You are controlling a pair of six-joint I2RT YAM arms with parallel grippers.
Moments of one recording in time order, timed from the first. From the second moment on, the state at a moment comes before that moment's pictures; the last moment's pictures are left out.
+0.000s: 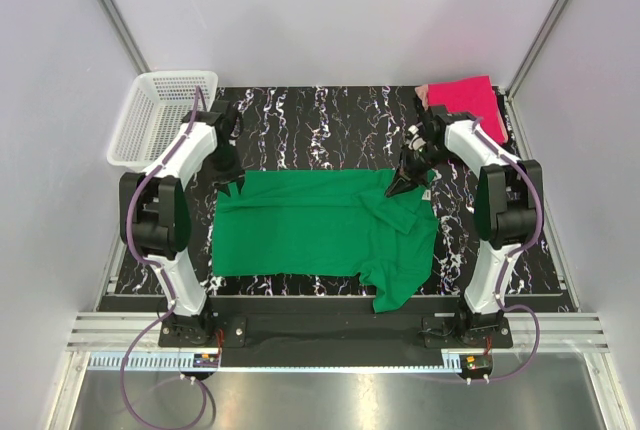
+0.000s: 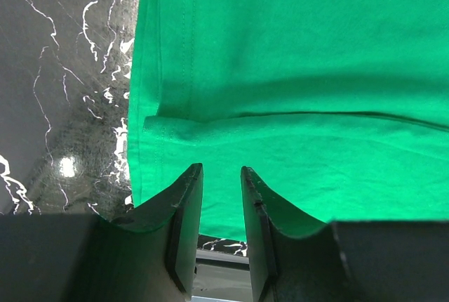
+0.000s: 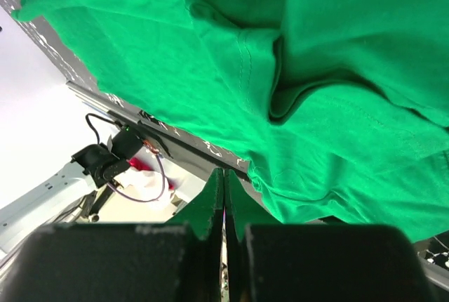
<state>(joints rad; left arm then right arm) -0.14 1.84 1.50 -1.09 -0.05 -0.44 0.15 1.95 1.51 -1.04 -0.65 0.39</state>
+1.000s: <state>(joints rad) -0.15 1.81 1.50 -1.11 -0.05 -0.45 0.10 2.00 1.50 -0.91 -0.56 0.38</state>
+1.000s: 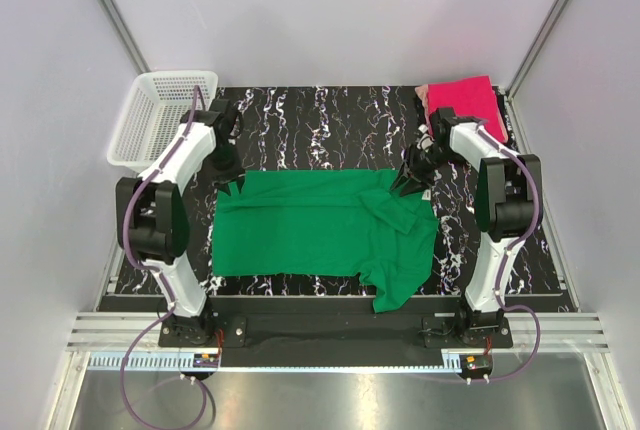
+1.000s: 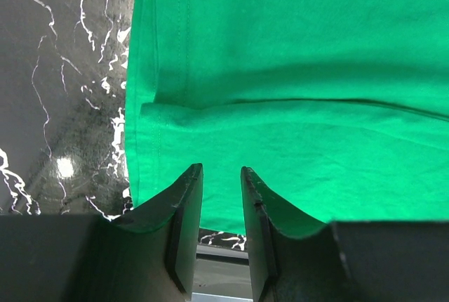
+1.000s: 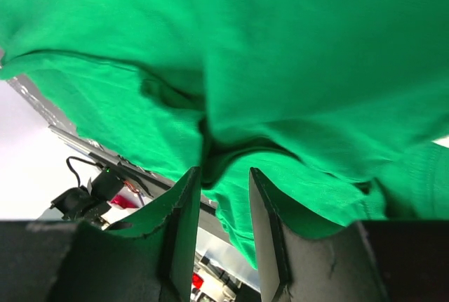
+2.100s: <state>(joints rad) -0.18 1.84 1.61 -1.16 -0.05 -0.45 0.08 2.04 1.55 -0.89 -0.64 0.39</state>
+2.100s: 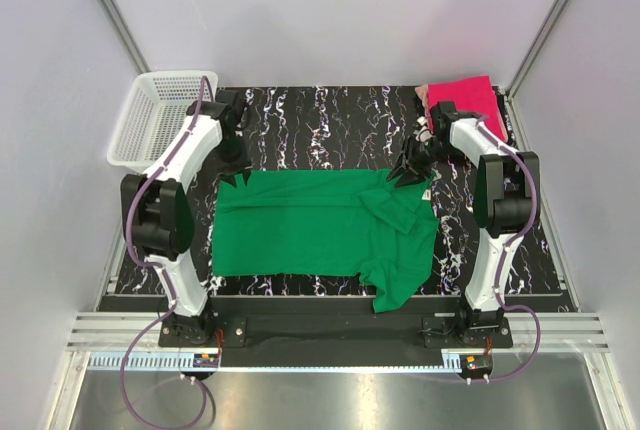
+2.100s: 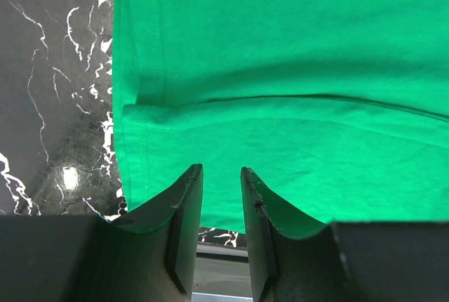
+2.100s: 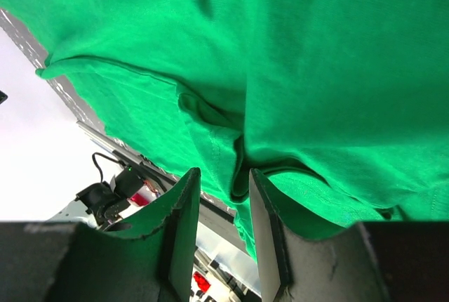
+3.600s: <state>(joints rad) -0.24 1.87 1.55 -1.14 -0.05 -0.49 0.15 2.04 1.45 -0.92 -0.66 0.37</state>
